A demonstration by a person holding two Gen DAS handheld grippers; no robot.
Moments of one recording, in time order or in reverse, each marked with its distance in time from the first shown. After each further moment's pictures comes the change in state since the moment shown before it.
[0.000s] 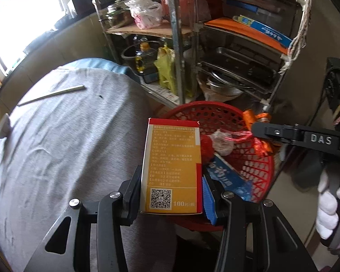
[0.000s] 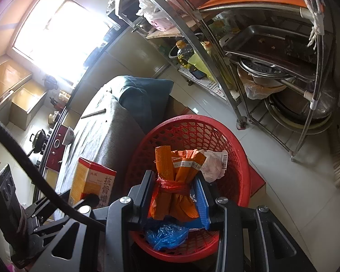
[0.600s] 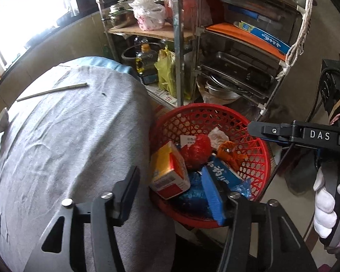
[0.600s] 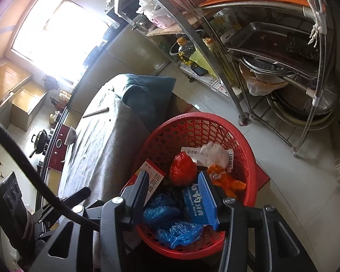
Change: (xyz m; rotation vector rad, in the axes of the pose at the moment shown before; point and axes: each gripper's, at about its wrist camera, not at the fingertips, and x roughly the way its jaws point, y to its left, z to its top) left arm -0.011 0.012 -0.007 -0.034 -0.031 -0.007; right arm 0.001 0.009 0.001 0.015 0.019 0.005
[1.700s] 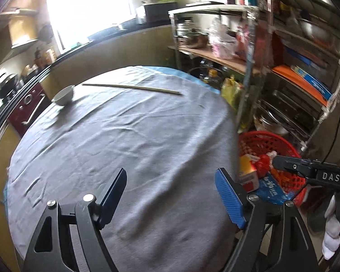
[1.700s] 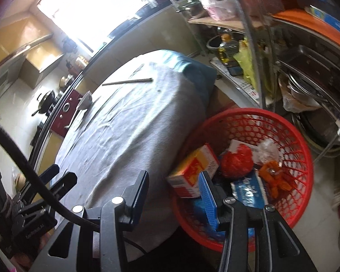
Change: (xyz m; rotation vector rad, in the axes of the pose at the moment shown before) left arm -0.075 0.103 -0.048 -0.247 -0.148 0.257; right arm 0.025 0.117 -0.034 -0.258 0.059 -0.008
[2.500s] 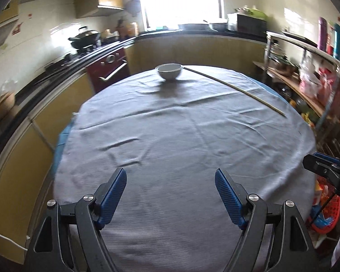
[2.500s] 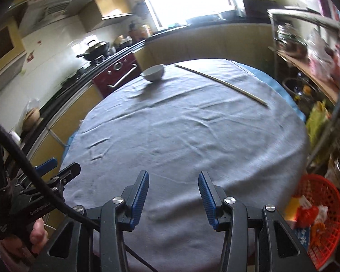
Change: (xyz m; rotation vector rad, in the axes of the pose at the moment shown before) left arm -0.055 0.183 -0.059 -0.365 -0.011 0.316; right arm 0.041 0.214 -0.016 -0.464 0.006 0.094
